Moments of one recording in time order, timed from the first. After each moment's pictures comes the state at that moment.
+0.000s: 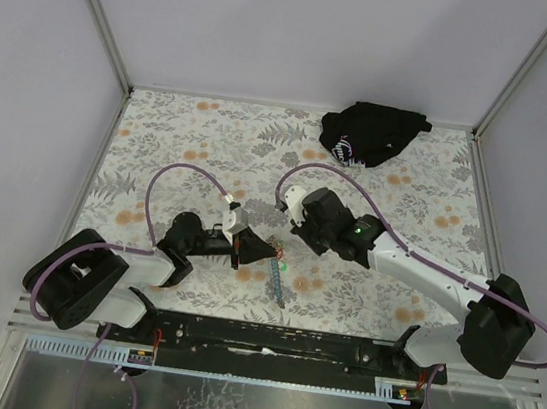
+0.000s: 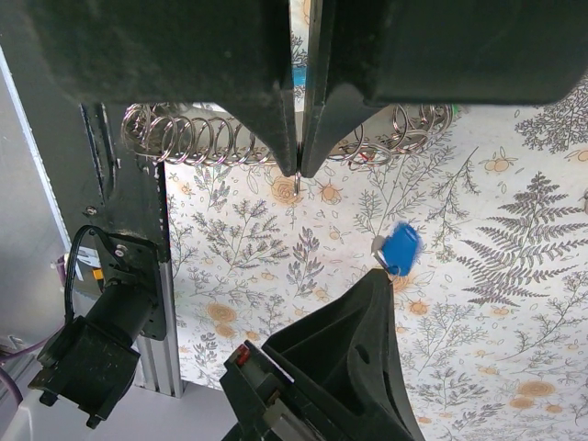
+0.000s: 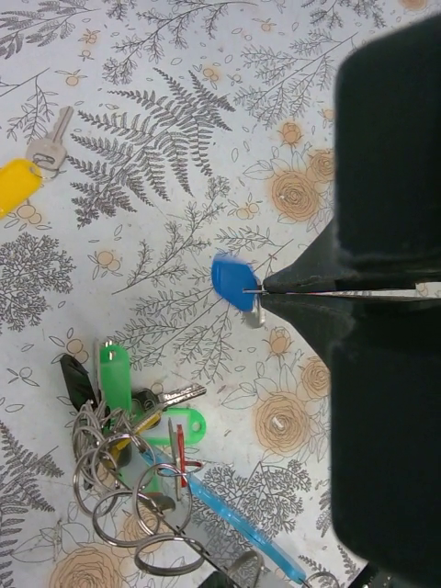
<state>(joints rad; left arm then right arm) -0.59 1.35 0.22 1.17 0.79 -0.21 0.87 1.39 0.99 -0.50 0.12 -0.20</state>
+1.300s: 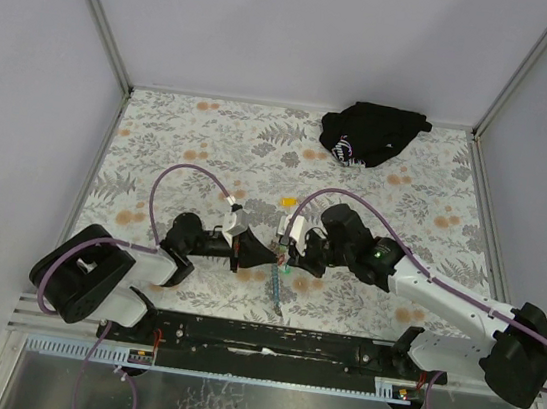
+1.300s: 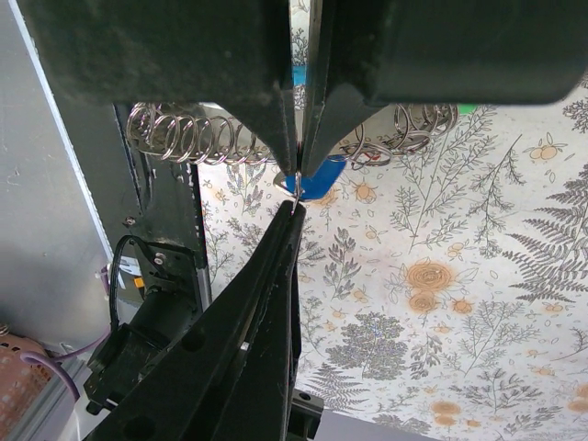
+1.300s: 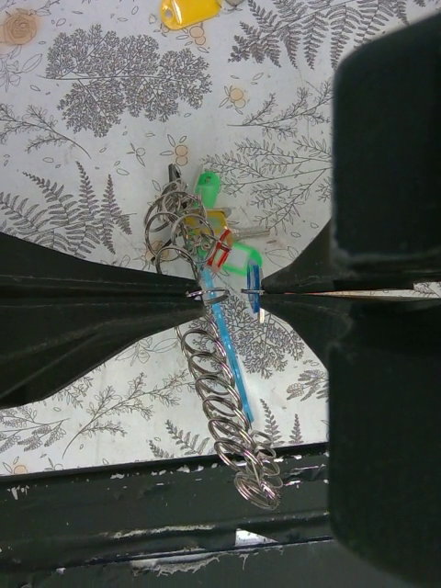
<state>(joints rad) -0.59 1.39 0.22 1.25 0.88 -0.26 0.88 1.20 0.79 -0.33 -0.41 -0.40</state>
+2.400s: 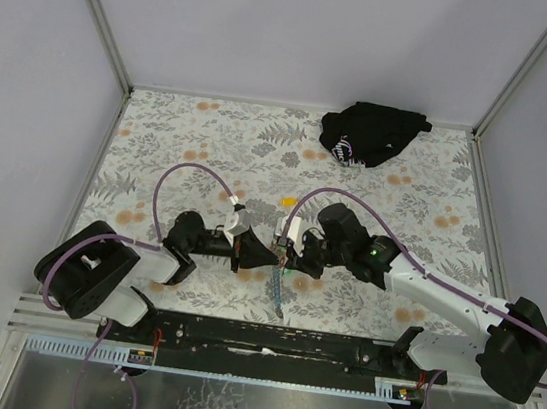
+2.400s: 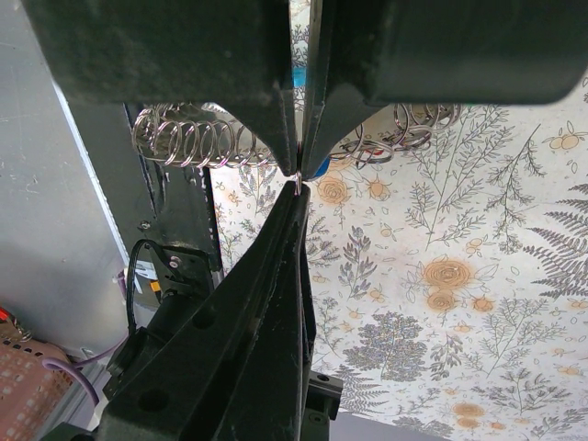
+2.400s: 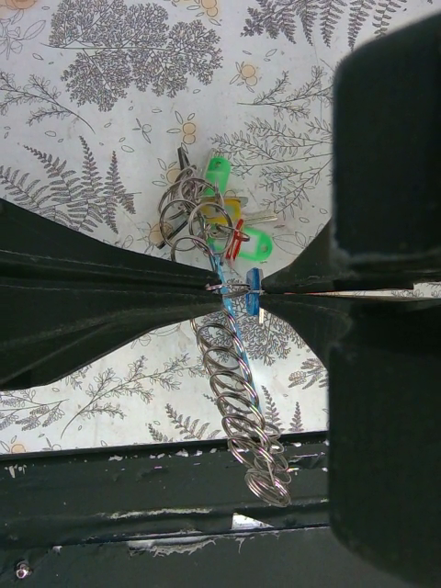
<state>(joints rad) -0.59 1.43 0.23 1.27 0.92 -0.29 0.88 1.23 0.80 -0.33 -0.46 -0.41</state>
